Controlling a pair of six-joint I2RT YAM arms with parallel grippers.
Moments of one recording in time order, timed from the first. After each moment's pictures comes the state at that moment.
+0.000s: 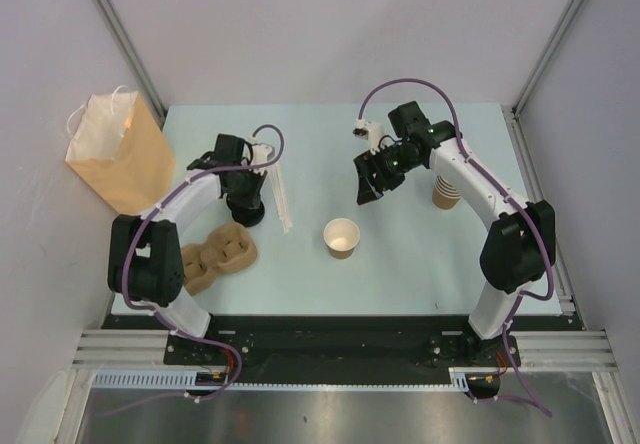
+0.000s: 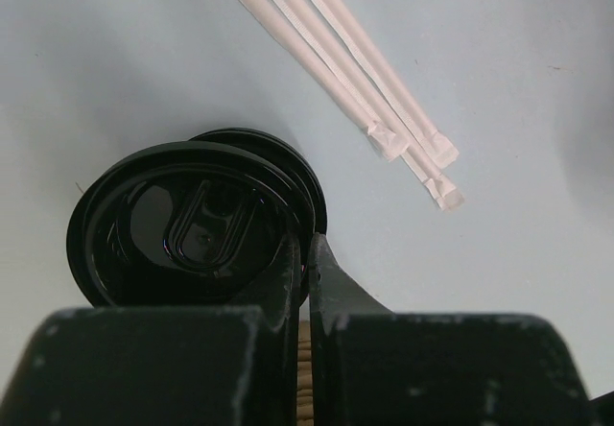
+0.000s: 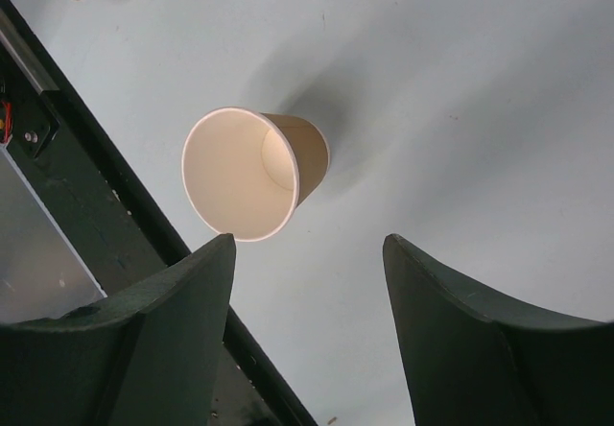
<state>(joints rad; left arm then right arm) -0.19 1.62 1.15 -0.59 0.20 0.22 0.42 1.76 1.62 -0.93 -0.57 -0.19</state>
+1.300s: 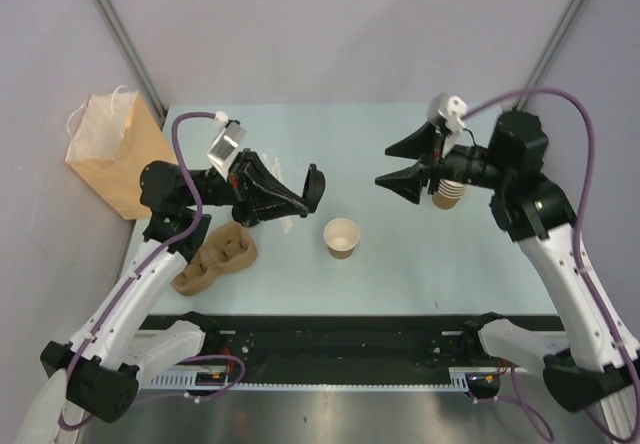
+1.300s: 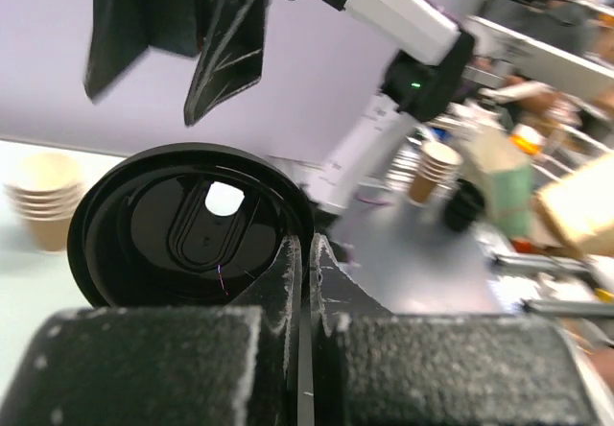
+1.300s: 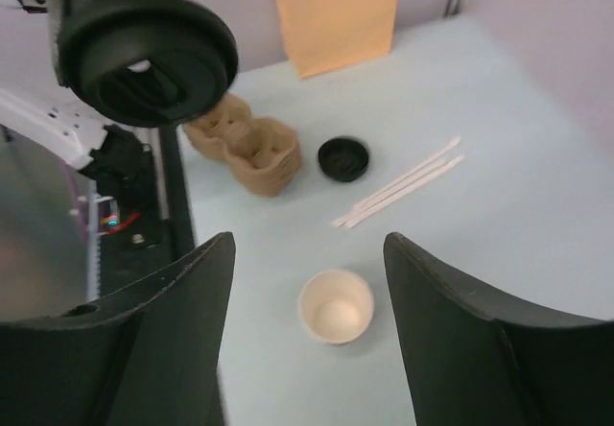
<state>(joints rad) -0.39 0.97 0.99 0.50 1.21 -0.76 0.34 1.15 1.46 -0.50 -0.91 -0.07</state>
